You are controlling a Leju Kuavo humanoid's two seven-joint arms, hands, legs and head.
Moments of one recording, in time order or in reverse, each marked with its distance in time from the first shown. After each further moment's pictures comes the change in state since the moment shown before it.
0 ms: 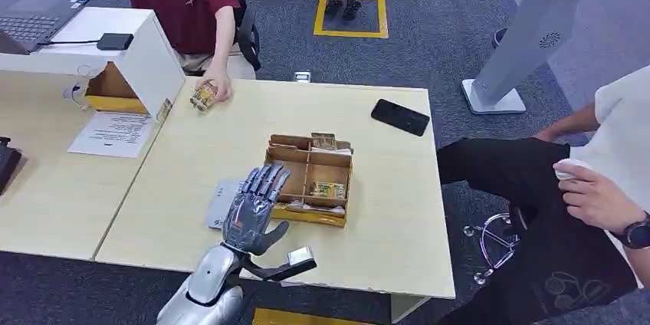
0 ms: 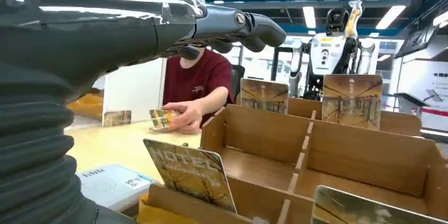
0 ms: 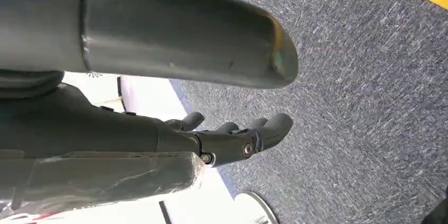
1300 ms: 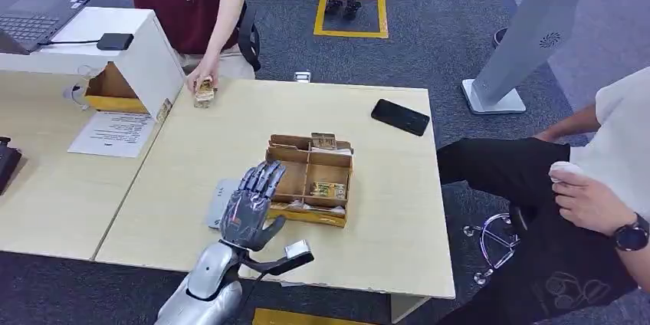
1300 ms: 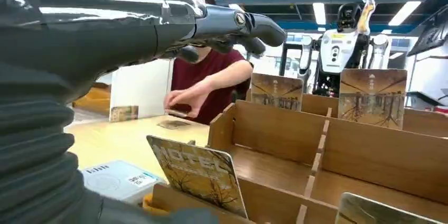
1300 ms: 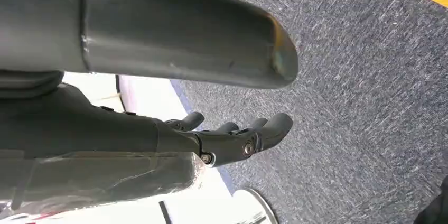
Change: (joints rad) left arm -0.023 -0.016 0.034 0.057 0.029 0.010 -0.024; right arm 0.000 0.000 0.000 0.000 0.013 -0.003 -0.003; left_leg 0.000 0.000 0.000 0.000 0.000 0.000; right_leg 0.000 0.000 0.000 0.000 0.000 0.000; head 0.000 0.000
